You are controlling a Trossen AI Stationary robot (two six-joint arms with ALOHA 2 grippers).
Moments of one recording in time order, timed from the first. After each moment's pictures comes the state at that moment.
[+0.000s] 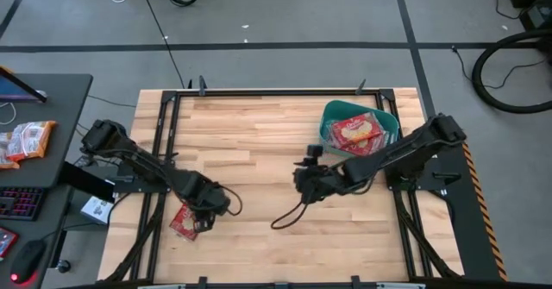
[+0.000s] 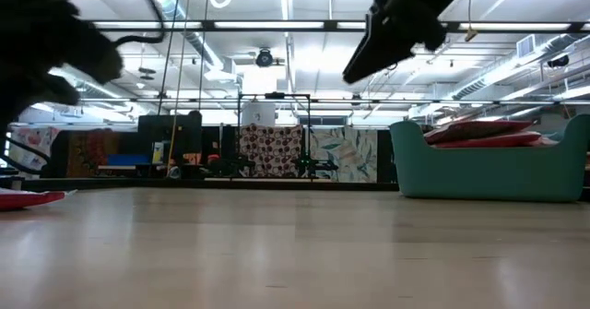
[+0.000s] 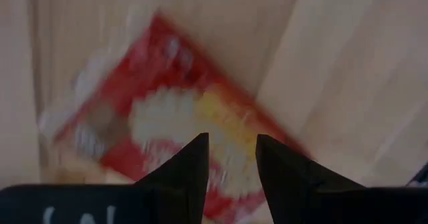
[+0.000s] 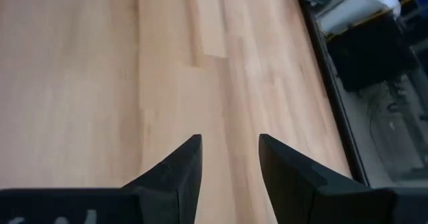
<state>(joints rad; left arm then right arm) -0.46 1.48 0.88 -0.91 0.18 -0.73 0.33 1.60 1.11 -0.44 0.70 0.05</state>
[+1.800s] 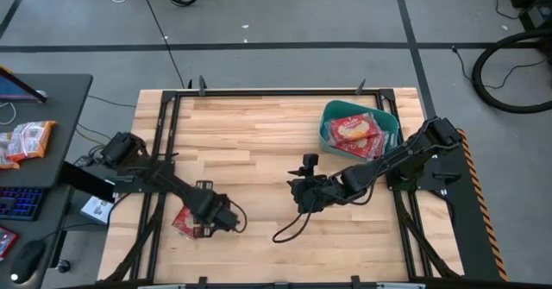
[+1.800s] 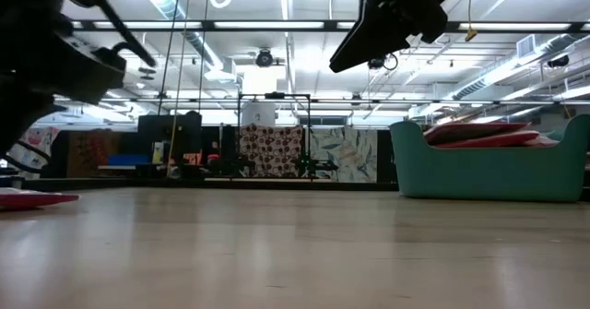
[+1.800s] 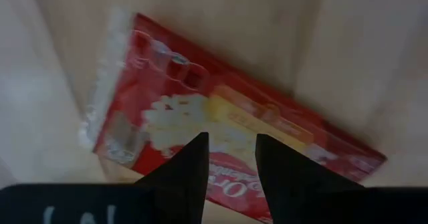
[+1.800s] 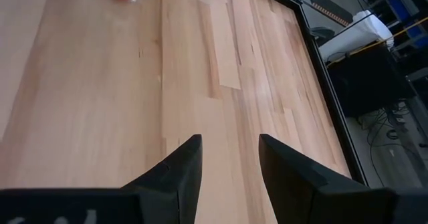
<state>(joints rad) -0.54 1.72 1.04 -1.09 0.04 -0.56 0.40 1.65 1.11 -0.30 0.74 0.00</state>
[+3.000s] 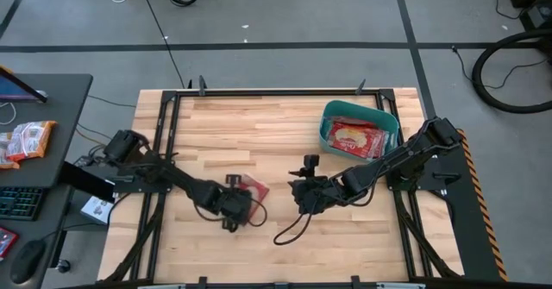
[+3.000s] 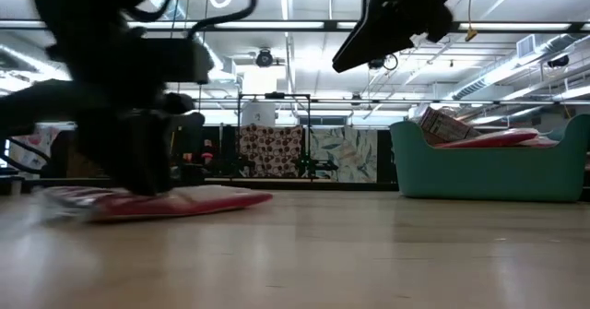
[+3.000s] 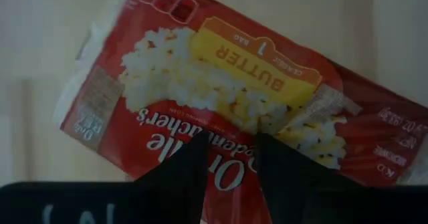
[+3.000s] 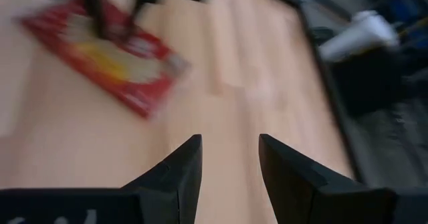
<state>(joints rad) -0.44 1.72 0.91 -0.44 -0.34 -0.30 0.41 1.65 1.11 -0.32 0.76 0.01</state>
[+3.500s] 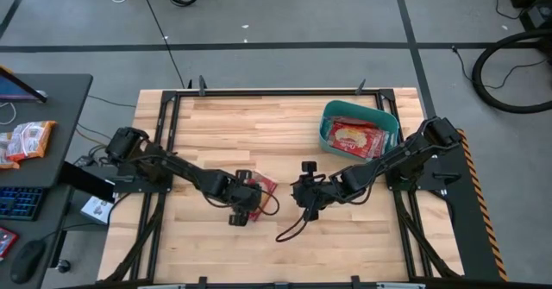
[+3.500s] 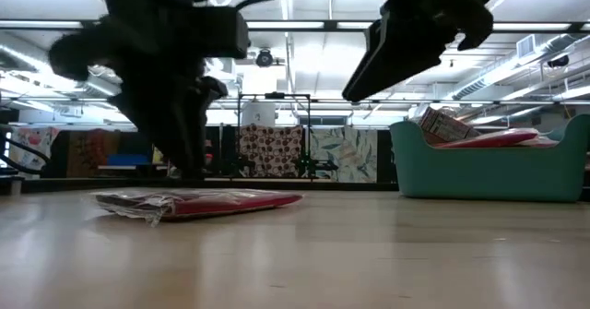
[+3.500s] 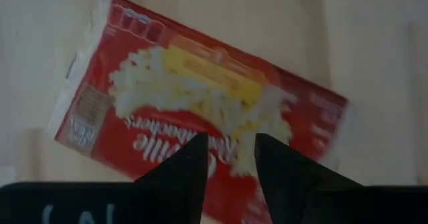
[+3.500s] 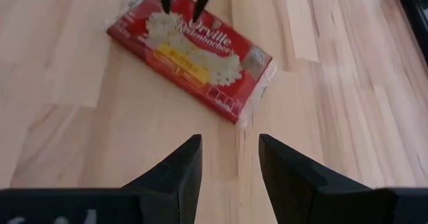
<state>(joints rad) -0.34 1.72 1.04 -0.50 -0.18 -0.19 0.38 1.65 1.04 -0.28 0.47 0.10</state>
